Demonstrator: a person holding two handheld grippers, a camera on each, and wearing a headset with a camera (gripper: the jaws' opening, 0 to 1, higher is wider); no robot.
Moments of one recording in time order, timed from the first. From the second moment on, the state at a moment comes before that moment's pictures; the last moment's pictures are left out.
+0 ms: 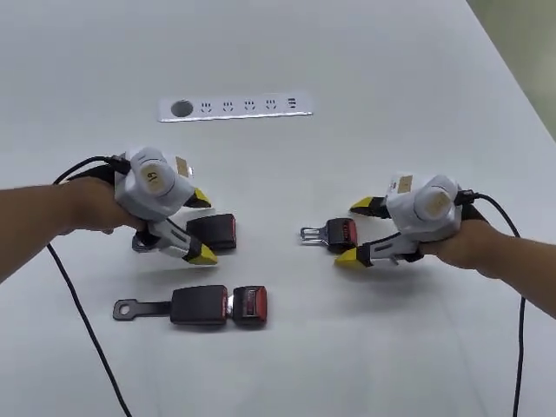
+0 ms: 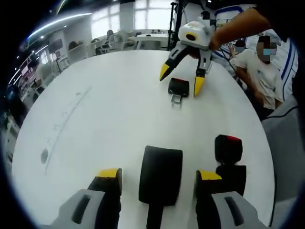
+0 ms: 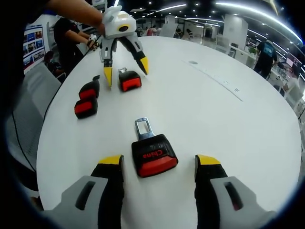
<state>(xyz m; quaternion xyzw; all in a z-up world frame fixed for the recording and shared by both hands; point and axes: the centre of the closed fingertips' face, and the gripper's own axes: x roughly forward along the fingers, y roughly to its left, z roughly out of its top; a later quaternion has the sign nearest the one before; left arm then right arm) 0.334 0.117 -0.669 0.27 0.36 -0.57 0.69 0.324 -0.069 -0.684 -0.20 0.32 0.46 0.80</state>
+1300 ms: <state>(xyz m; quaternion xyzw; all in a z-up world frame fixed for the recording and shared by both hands) 0.245 0.237 -0.587 0.05 0.28 -0.31 0.91 0.243 -0.036 -0.570 -0.05 0.21 0.24 0.95</state>
